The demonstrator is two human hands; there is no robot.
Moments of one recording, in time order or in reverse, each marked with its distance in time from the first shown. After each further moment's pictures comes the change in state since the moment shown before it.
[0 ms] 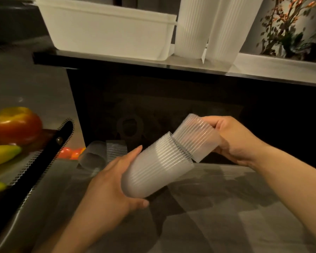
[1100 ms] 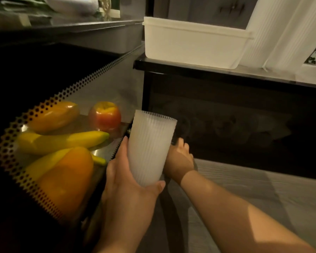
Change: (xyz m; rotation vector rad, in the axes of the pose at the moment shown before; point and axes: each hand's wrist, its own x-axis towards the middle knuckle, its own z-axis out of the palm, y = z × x) left_hand -0.062 -0.013 -0.052 -0.123 0.555 -0.389; right_hand 0.071 0.037 0.238 -0.995 0.094 0.164
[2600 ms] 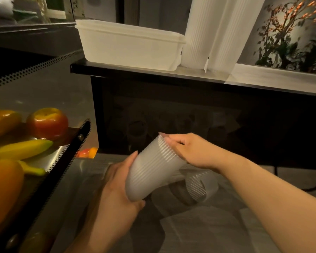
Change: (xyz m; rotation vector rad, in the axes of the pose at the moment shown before) left_hand -0.014 -0.002 0.054 0.002 -0.376 0.283; right_hand -0.058 0.115 -0.132 0.466 -0.215 -0.151
